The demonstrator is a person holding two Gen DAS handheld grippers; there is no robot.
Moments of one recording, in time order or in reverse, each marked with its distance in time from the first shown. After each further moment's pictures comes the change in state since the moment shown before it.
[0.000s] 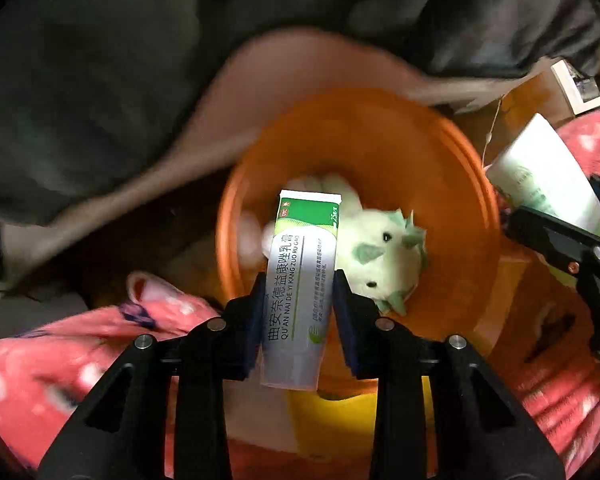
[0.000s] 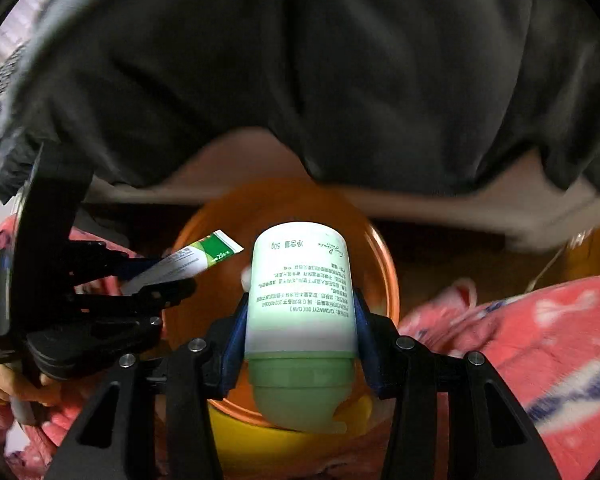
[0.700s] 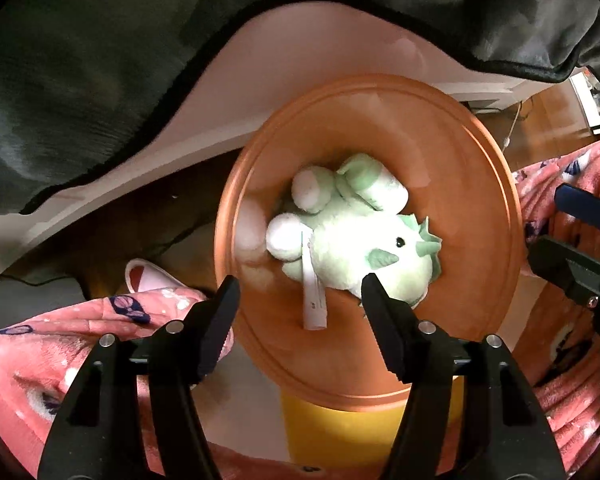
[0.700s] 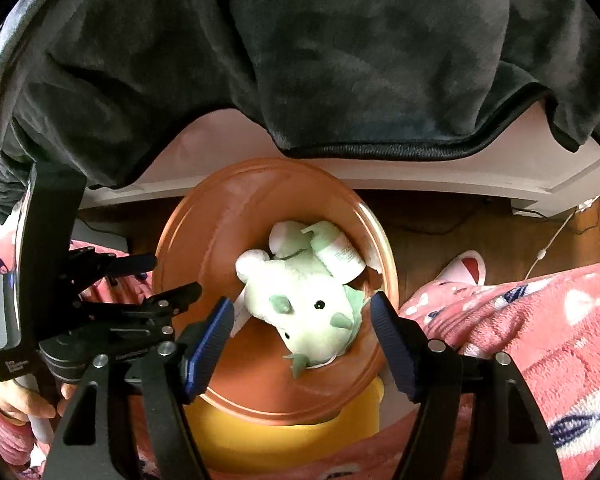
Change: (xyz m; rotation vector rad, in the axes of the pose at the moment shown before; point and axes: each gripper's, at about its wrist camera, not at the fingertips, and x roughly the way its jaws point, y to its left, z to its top) left arm 0.008 0.005 -0.005 -0.037 -0.016 0.037; right arm 0.009 -0.017 -0.003 0.069 0.033 0.025
